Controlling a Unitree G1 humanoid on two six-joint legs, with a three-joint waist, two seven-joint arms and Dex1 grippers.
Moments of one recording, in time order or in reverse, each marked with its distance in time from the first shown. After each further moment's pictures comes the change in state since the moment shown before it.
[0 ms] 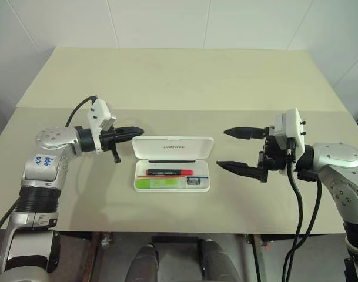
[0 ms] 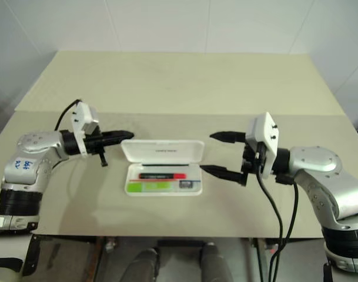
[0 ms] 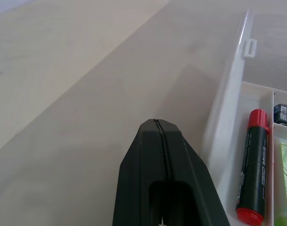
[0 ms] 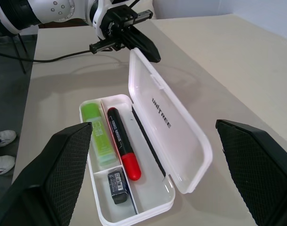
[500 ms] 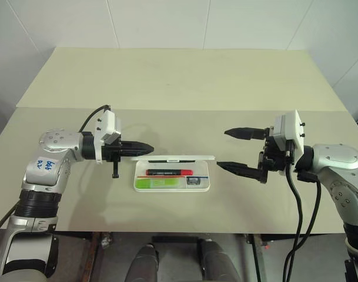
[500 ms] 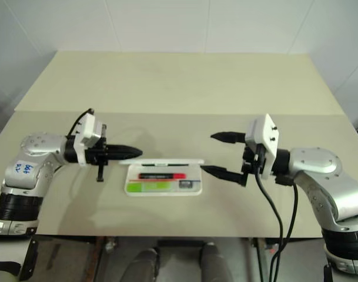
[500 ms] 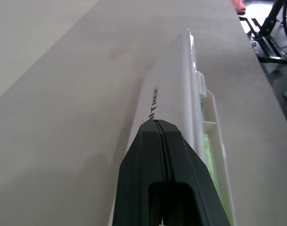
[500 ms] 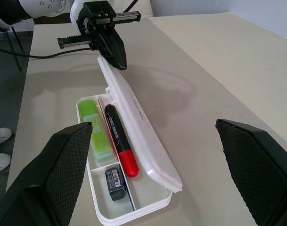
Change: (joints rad) left arm 0.039 0.029 -0.011 -0.128 -0.058 0.035 -0.227; right arm 0.012 0.001 0.000 -0.008 -0.007 0.001 -0.009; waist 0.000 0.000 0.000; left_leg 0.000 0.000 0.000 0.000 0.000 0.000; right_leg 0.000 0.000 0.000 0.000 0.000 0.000
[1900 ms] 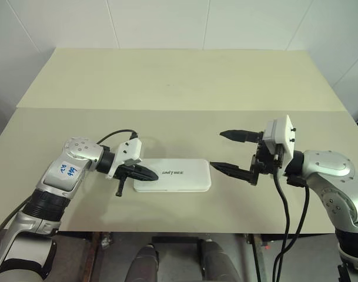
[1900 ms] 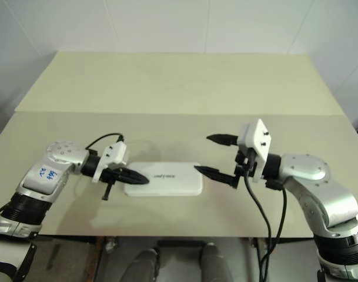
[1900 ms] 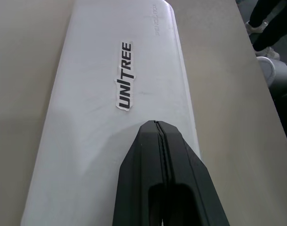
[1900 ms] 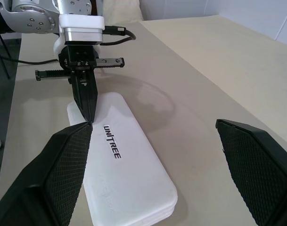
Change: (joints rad) left arm -0.004 0.038 -0.232 -0.007 0.171 0.015 -0.067; right arm 0.036 0.057 0.034 -0.043 -0.022 -0.011 -0.099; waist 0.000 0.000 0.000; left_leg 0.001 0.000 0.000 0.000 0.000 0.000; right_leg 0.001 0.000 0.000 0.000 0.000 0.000
